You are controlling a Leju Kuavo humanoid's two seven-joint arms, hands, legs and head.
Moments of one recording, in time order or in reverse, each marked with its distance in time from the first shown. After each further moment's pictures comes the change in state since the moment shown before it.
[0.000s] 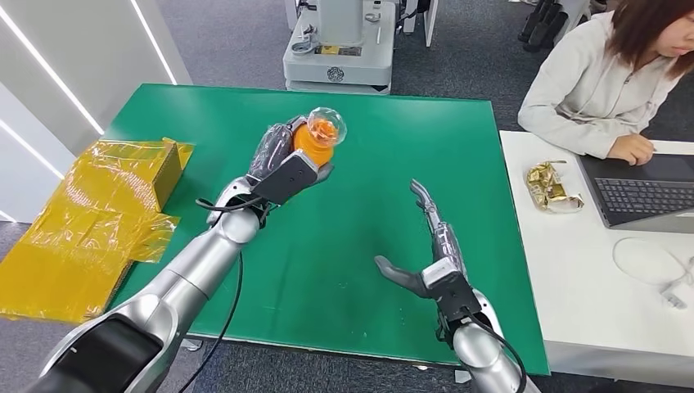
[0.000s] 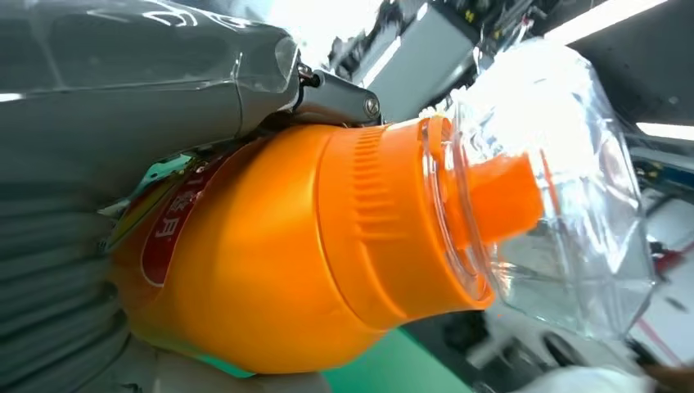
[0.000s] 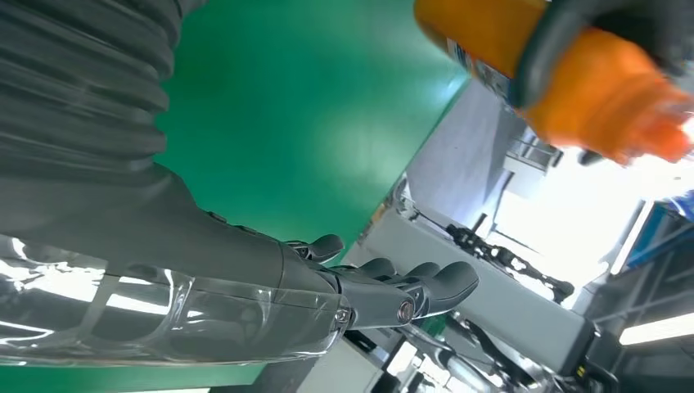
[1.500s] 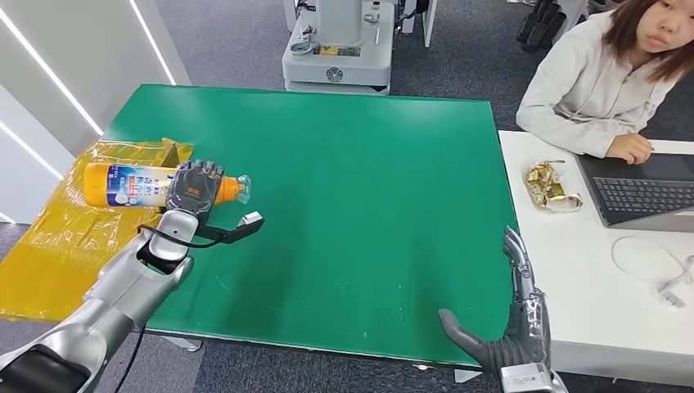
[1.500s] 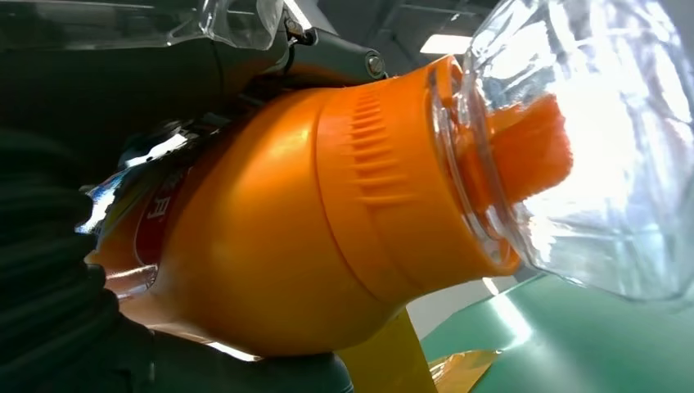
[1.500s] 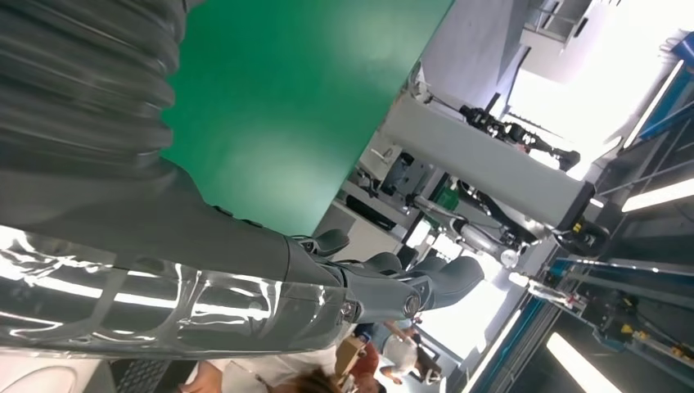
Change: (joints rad) left arm 0.168 0.342 -0.046 -0.082 -1.153 -0.127 0.679; right arm 0.468 -0.049 -0.272 -0.526 0.235 -0.030 0.019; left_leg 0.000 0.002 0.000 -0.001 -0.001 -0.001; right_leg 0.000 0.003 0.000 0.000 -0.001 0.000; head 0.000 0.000
